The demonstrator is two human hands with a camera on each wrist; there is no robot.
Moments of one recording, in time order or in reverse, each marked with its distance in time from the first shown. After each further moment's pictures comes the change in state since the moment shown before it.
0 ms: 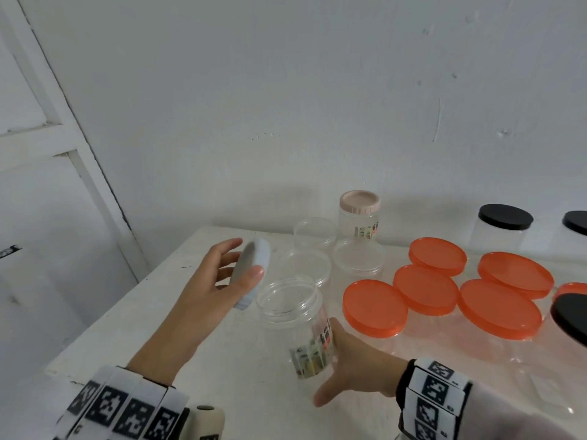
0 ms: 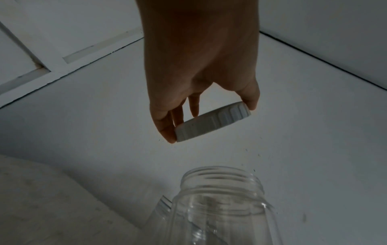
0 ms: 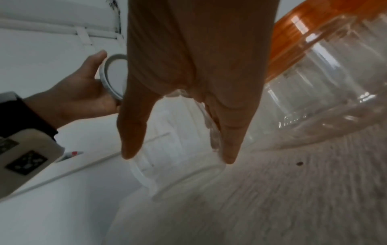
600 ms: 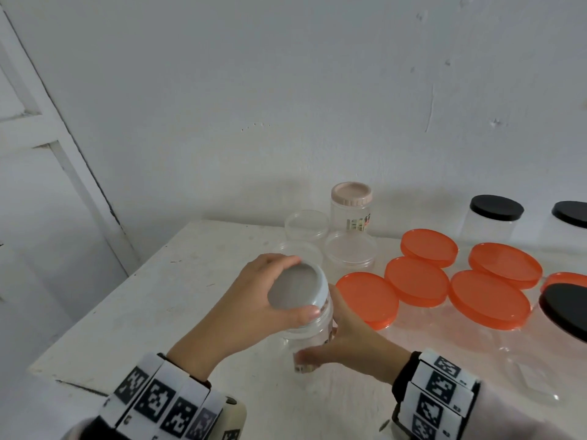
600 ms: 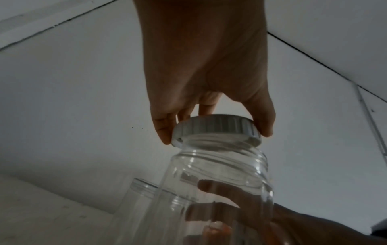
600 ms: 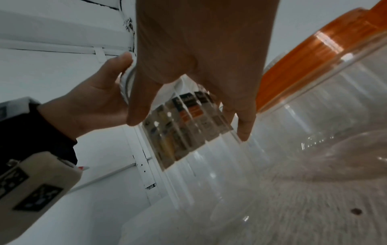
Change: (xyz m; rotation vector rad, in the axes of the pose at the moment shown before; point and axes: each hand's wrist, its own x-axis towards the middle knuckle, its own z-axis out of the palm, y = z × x) left_hand 0.001 0.004 0.046 0.477 -0.331 0.152; right_hand -0.016 -0.022 -0.006 0.238 0.162 -0.269
